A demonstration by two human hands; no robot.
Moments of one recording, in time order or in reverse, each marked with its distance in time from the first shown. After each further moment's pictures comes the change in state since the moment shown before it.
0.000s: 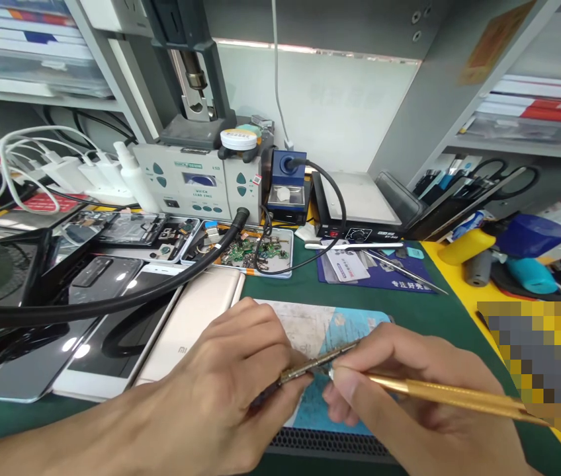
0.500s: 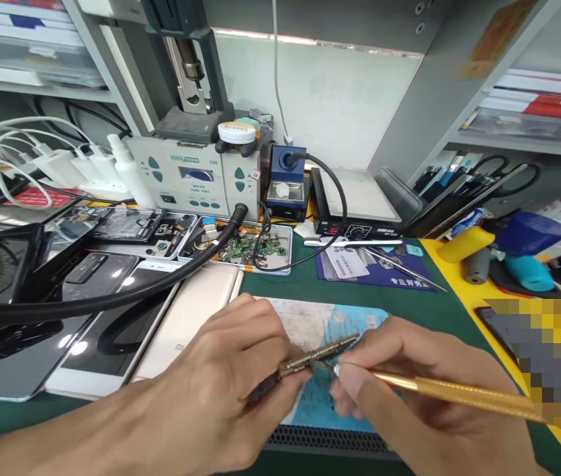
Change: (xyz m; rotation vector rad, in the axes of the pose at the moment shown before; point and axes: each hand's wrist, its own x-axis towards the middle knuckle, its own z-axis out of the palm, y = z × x) left_hand 0.003 0.001 -0.004 -0.023 -0.038 -0.050; right_hand -0.001 0.001 -0.002 -0.126 0.051 -0.066
